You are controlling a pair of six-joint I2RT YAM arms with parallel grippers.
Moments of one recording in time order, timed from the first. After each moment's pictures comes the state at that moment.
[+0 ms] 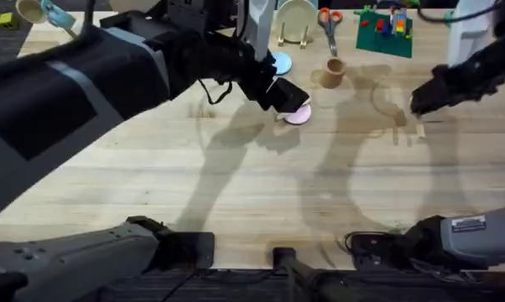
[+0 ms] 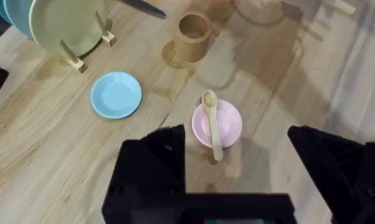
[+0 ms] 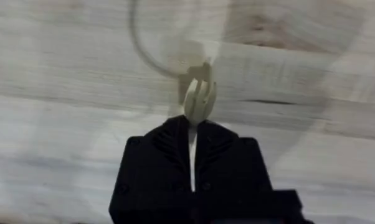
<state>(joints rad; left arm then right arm) -0.42 1.40 1.02 -0.38 0.51 0.36 -0.32 1.69 1.29 -1.09 -0.09 -0.40</state>
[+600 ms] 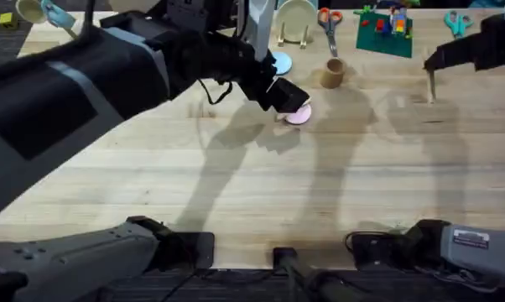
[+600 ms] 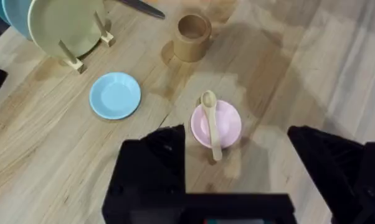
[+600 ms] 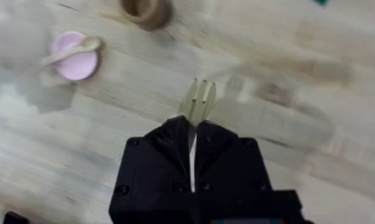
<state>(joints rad) -0.42 1.40 1.02 -0.38 0.51 0.36 -0.32 1.45 1.41 -1.15 -0.38 -0.54</state>
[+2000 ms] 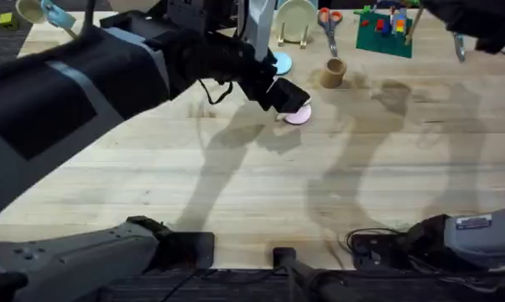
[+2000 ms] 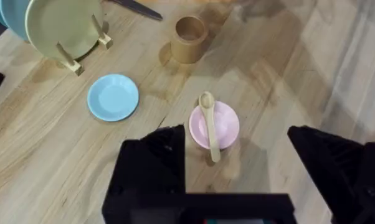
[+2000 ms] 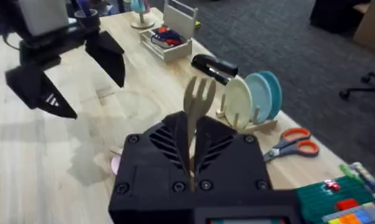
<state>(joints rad) -0.42 1.40 1.01 -0.38 0.52 0.36 -0.49 1.71 1.41 -1.00 -1.47 -1.32</state>
